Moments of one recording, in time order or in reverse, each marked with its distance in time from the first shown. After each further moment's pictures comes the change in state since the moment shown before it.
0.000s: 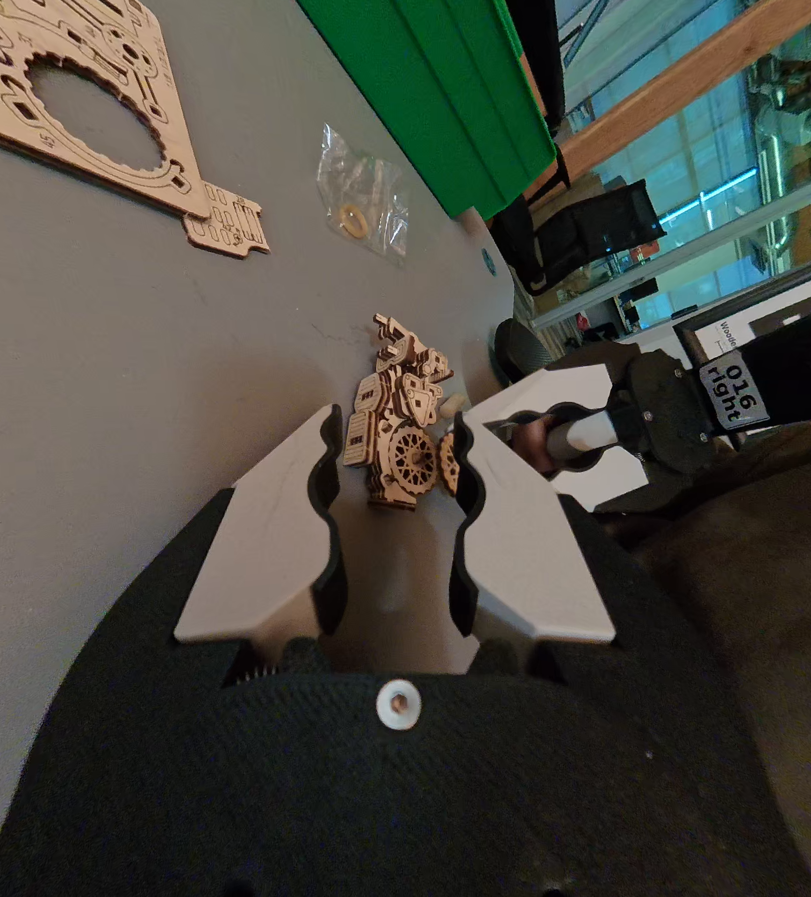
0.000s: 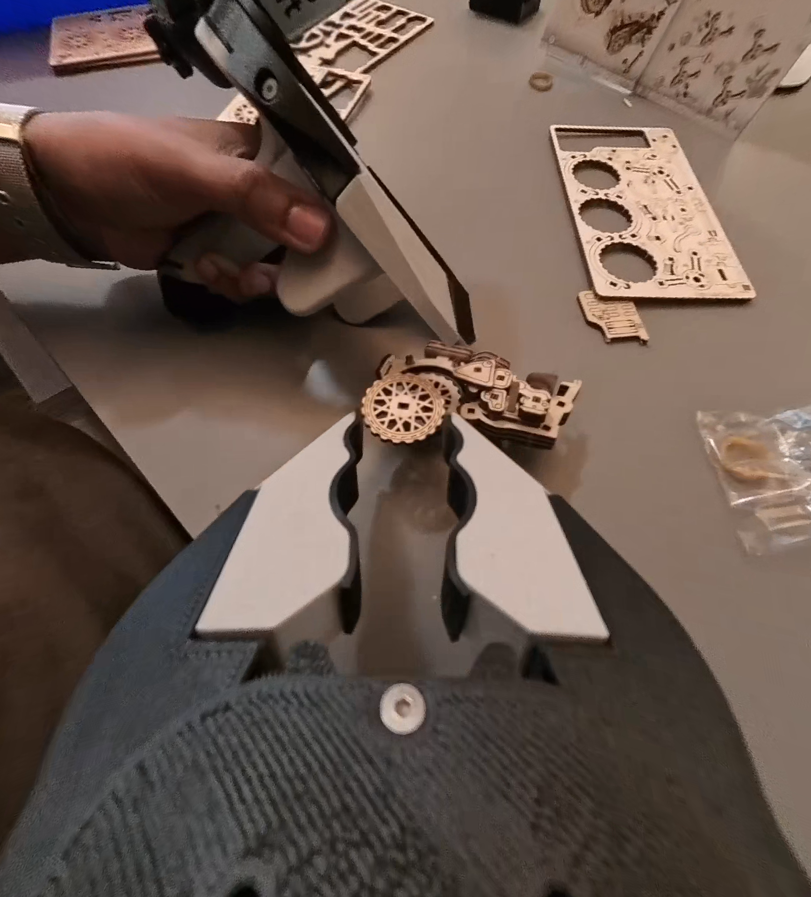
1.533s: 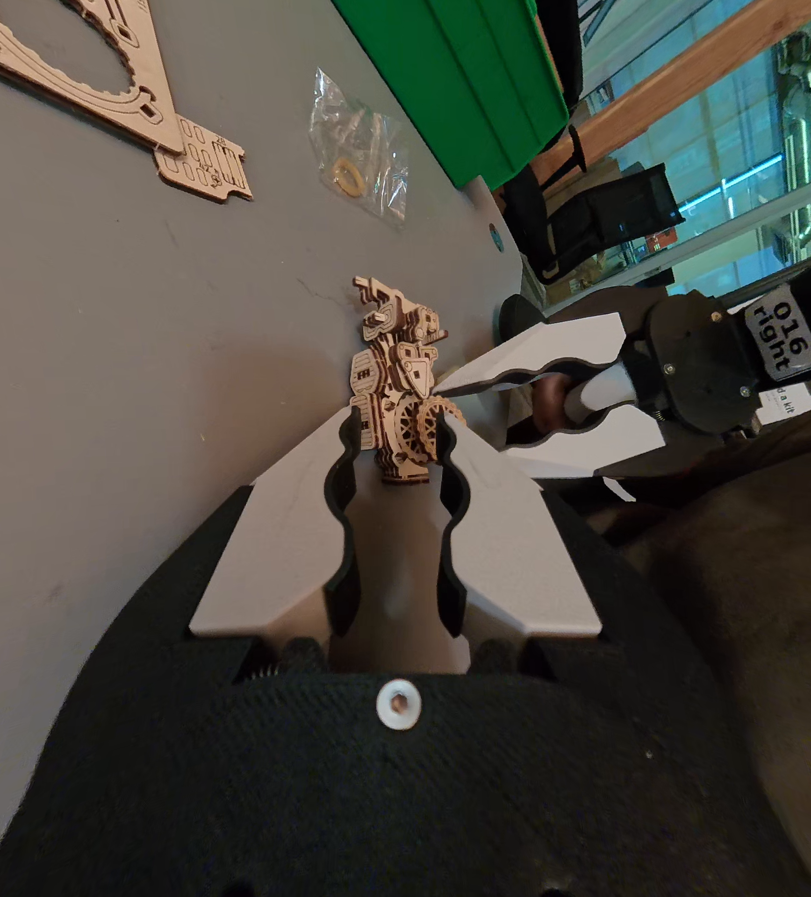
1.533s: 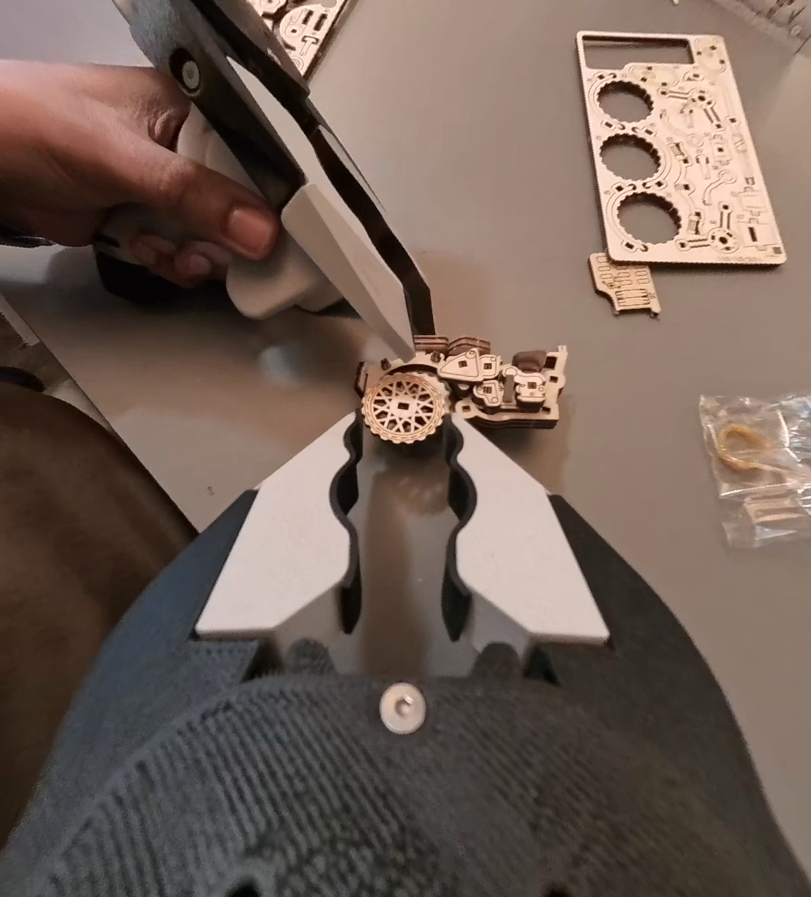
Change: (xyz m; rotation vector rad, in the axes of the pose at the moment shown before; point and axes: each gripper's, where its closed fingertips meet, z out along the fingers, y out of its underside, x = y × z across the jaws) left arm 0.004 0.017 -0.001 -0.024 -0.026 -0.005; right arm 0.005 0.008 0.001 -0.163 -0.013 -0.003
